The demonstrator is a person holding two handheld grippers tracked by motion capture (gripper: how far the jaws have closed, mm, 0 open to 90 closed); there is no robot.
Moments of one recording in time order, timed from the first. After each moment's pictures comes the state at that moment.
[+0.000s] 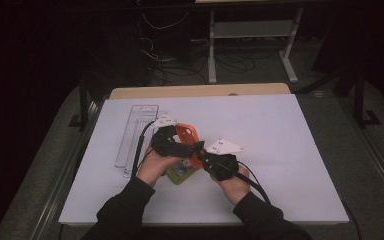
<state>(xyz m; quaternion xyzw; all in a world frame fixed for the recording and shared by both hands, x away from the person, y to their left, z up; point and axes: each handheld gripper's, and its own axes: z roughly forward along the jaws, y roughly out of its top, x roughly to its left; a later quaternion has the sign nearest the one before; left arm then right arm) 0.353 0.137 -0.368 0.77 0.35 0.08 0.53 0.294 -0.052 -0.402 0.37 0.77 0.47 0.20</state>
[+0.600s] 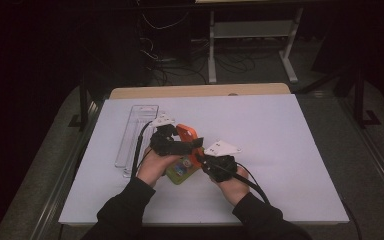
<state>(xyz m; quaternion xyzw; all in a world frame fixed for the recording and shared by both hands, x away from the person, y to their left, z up) 0.354 0.142 -0.368 0.76 0.36 0.08 0.53 0.293 -0.049 -0.406 0.37 0.78 0.46 0.20</state>
